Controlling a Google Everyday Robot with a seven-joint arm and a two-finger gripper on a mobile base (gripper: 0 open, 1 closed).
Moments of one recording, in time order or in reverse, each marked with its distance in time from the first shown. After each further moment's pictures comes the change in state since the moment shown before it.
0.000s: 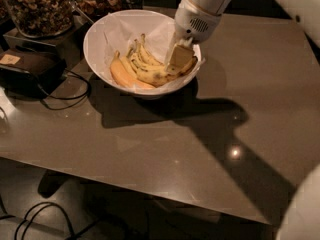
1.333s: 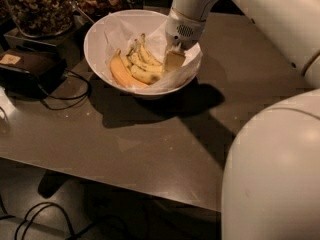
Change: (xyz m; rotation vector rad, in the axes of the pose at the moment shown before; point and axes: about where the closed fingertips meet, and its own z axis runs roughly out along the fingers) arm 0.008 -0.018 0.037 -0.101 0.115 0.071
